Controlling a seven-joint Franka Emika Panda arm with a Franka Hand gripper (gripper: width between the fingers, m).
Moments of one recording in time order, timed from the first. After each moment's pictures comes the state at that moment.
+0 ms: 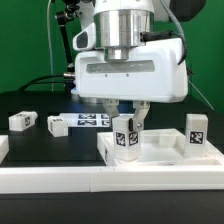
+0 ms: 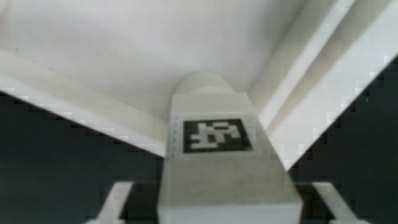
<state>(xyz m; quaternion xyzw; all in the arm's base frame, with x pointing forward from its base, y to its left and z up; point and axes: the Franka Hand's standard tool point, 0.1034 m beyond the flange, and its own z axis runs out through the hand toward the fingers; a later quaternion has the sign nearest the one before) 0.620 0.001 0.077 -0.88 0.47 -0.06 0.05</state>
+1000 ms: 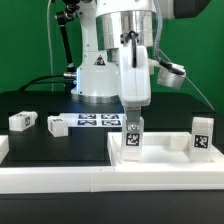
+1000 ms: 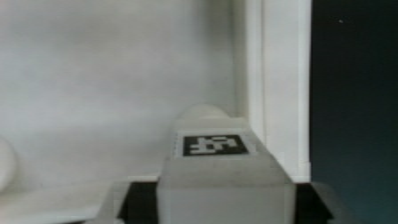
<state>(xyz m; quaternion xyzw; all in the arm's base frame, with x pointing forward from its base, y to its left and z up) 0.620 0.011 0.076 -0.67 0.74 -0.02 0.08</state>
